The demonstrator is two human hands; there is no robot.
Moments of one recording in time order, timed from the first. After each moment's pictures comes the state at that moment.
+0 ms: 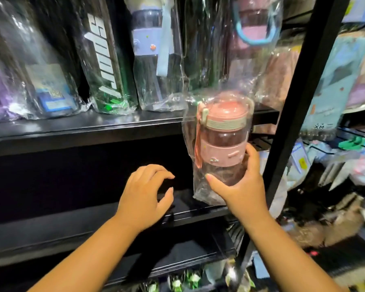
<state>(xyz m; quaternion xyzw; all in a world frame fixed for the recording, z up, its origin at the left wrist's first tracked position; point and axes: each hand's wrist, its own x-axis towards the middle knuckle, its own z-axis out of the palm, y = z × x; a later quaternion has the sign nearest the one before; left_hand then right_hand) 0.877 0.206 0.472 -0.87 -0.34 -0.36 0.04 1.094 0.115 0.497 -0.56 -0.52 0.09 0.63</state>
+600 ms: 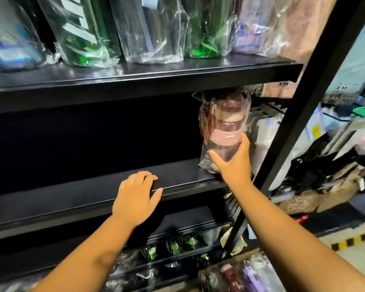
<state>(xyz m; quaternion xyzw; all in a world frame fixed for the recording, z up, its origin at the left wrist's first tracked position) 0.860 0.240 0.340 -0.86 -0.49 -0.12 0.04 1.140 0.192 0.386 -0.68 -0.45 0.13 0.57</state>
